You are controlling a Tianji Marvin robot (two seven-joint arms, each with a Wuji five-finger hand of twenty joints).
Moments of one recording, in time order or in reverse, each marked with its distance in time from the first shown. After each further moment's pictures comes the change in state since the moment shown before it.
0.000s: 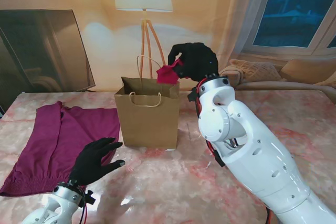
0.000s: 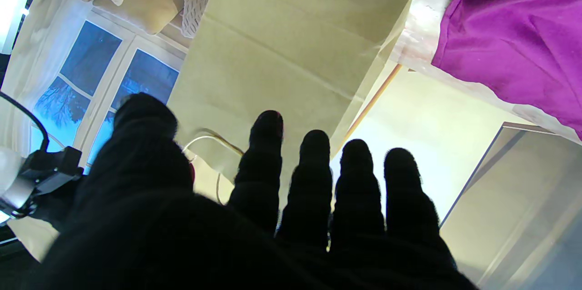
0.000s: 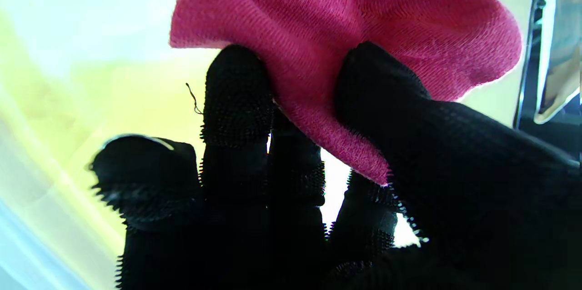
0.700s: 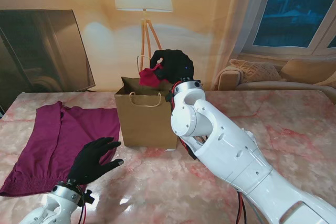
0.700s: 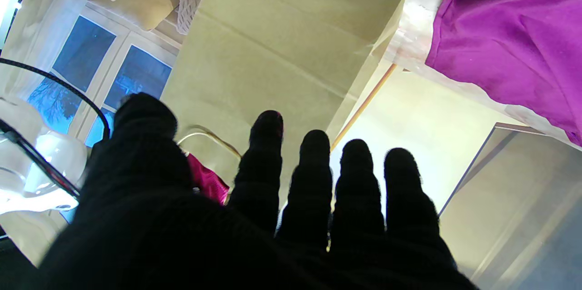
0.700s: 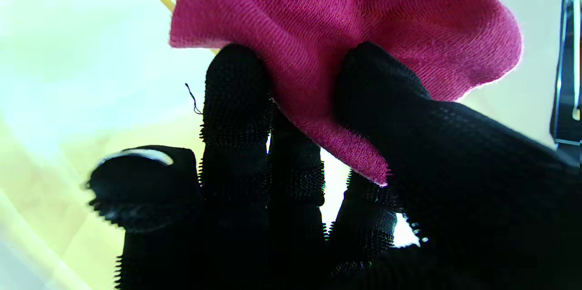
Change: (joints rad) left arm -0.002 -0.001 -0.009 0.005 -0.018 0.001 -0.007; right arm 0.165 -0.141 -0.194 0.329 0.157 0.027 -0.211; left_hand 0.000 0.000 0.000 0.000 0.000 0.000 0.000 0.000 0.000 0.000 0.000 0.000 0.000 0.000 0.000 0.000 0.000 0.000 0.000 0.000; right_hand 0.000 0.000 -0.002 0.000 0.000 0.000 0.000 0.000 0.000 0.000 0.000 0.000 0.000 0.000 0.000 -0.018 0.010 -0.005 0.054 0.006
